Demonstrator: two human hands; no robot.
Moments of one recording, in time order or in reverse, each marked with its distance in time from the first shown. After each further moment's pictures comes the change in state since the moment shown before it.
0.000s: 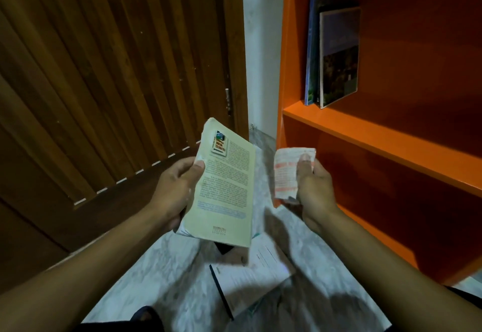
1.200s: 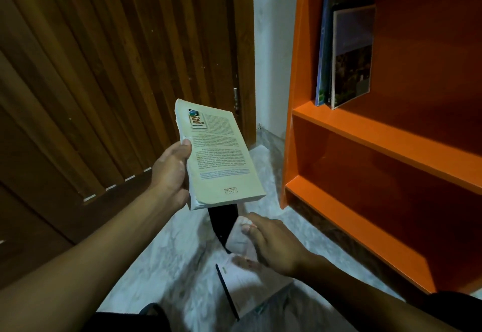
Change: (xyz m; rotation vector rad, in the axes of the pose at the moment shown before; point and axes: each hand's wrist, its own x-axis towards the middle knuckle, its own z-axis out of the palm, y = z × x) left_hand 0.034 0.007 -0.017 -0.368 0.129 -0.040; right_hand -0.048 0.061 0.027 -0.642 -0.712 -0.245
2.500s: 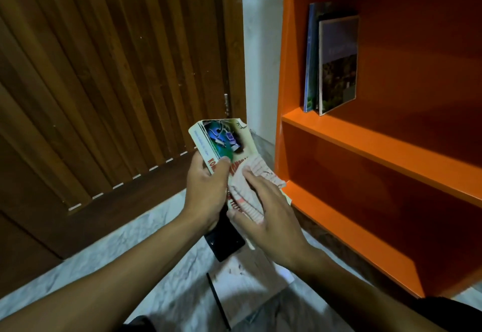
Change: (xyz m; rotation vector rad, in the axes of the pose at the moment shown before) left_hand -0.038 -0.031 0.071 0.172 0.013 0.227; right_hand 0.005 -0.027 -0.030 -0.076 0.340 -0.111
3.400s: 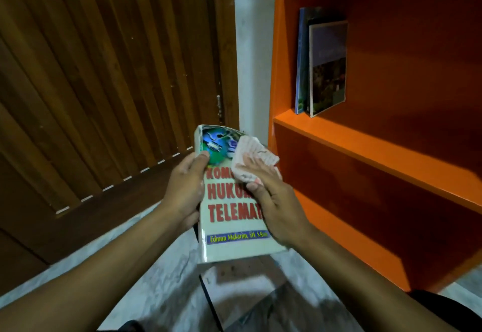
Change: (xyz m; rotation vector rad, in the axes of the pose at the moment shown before) left_hand 0.009 0.008 -0.021 -0.090 -0.174 -0.212; right_hand 0.022 0.011 -0.025 0.121 0.040 -0.085
